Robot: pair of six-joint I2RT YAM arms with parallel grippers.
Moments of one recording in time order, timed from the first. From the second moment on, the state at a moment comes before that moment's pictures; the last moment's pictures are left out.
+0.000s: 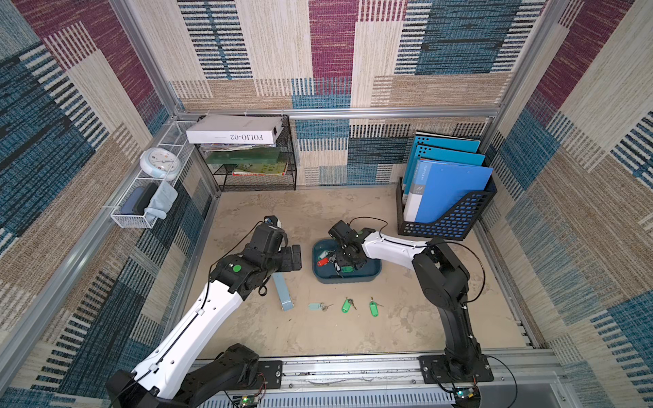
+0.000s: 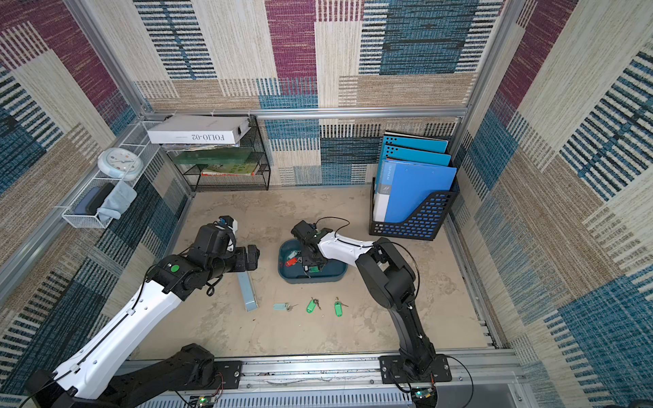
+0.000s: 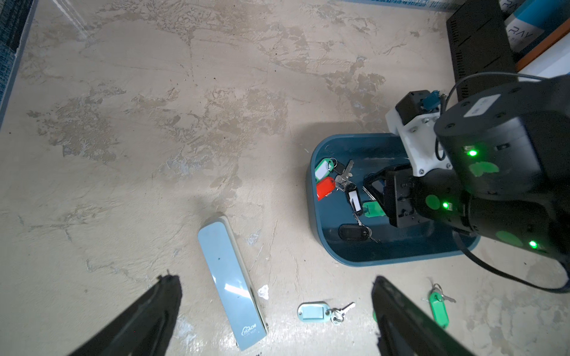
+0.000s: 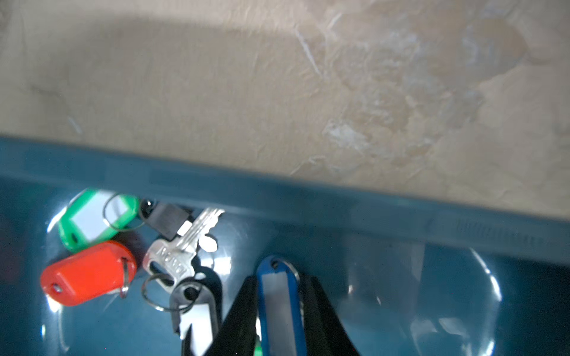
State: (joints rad) left arm -0.46 1.06 1.07 -0.85 -0.17 -0.41; right arm 0.78 2.11 1.51 -0.63 0.20 0.55
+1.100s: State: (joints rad) left arm -0.46 1.04 1.07 -0.85 -0.19 -0.41; right arm 1.14 1.67 1.28 -0.49 -0.04 0.49
